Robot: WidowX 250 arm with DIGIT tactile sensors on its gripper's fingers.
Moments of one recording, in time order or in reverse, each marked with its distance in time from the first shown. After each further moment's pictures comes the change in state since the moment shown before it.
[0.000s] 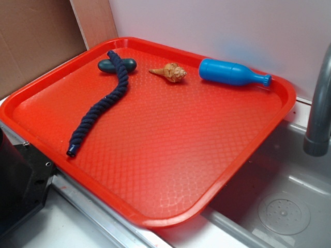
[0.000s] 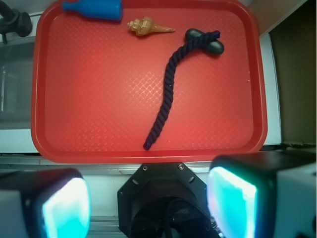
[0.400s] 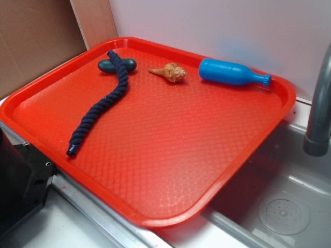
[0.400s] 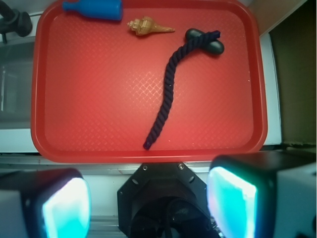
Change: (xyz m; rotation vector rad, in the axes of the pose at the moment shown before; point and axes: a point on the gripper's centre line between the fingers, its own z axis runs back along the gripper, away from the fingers) arm -0.003 0.000 -0.005 0.001 0.017 0.005
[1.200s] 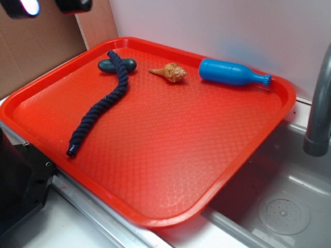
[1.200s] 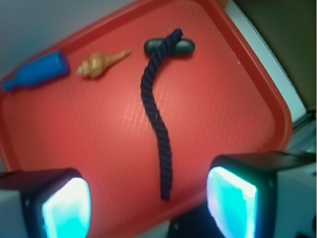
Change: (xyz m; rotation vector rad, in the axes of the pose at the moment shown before) arm 0.060 0.028 -0.058 -0.008 -0.103 0.514
